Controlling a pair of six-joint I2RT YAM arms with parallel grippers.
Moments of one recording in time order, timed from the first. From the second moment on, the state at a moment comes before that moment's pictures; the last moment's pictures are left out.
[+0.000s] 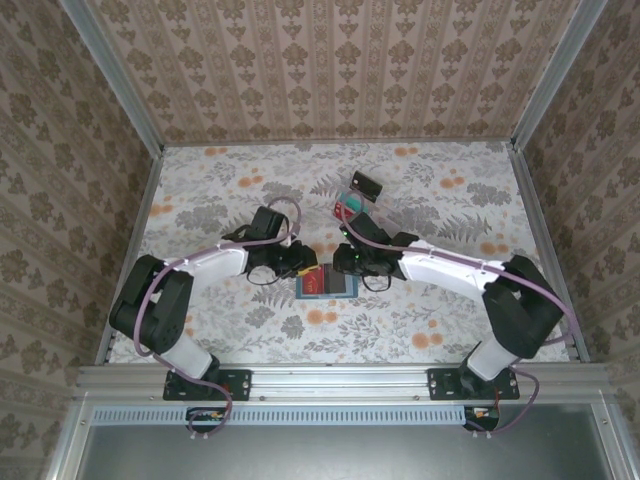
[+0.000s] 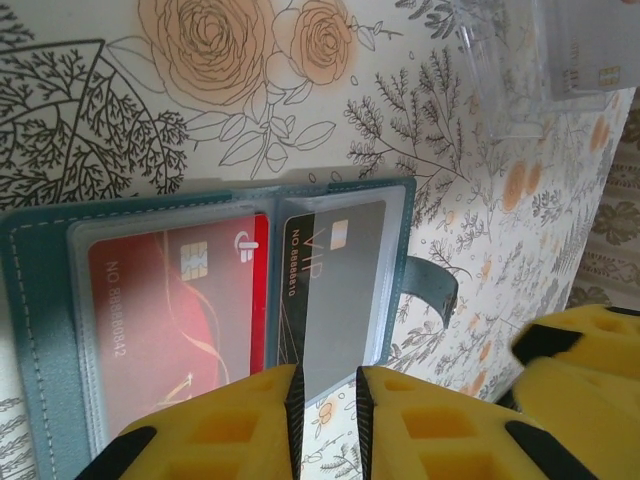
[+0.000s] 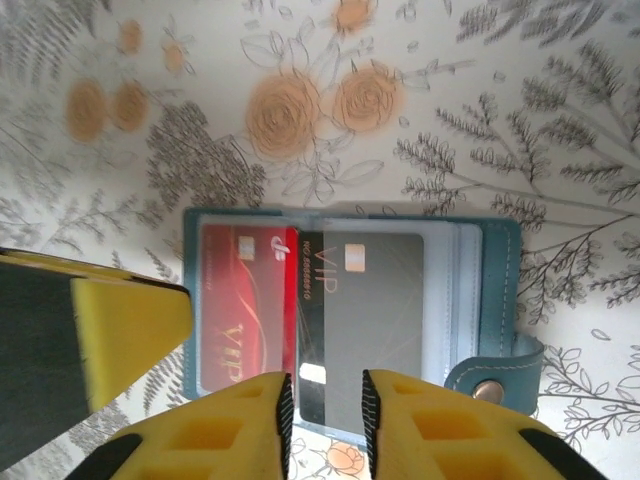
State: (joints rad) left arm -0.54 1.58 0.83 -0.23 0.59 -0.82; right arm 0.74 1.61 1.04 -0.41 -0.03 0.82
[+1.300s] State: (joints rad) left arm -0.61 1.70 0.83 -0.17 0.60 -0.84; right arm 0.74 1.82 1.12 -0.56 -0.05 0.82
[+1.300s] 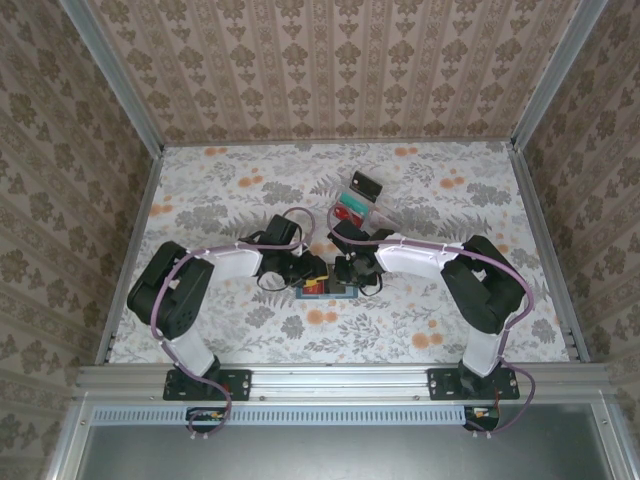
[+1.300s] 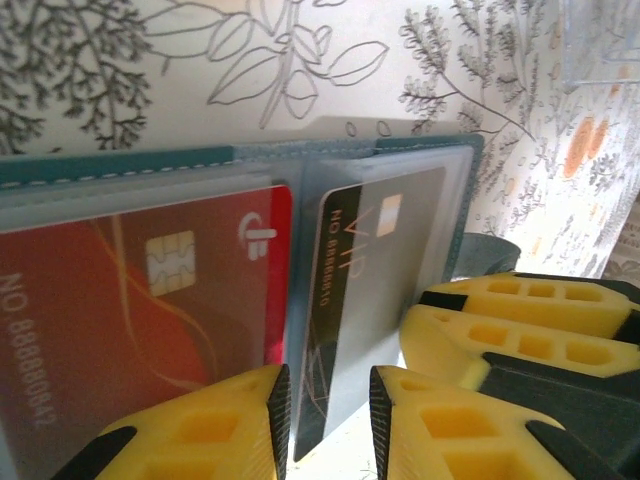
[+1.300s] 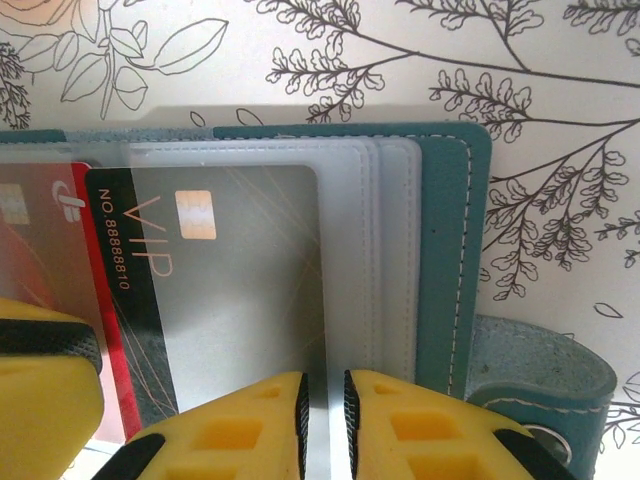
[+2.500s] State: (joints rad) left arm -0.61 1.72 0.84 -0.18 0.64 -0.80; right arm 0.71 1.84 1.12 -0.53 -0.13 0.81
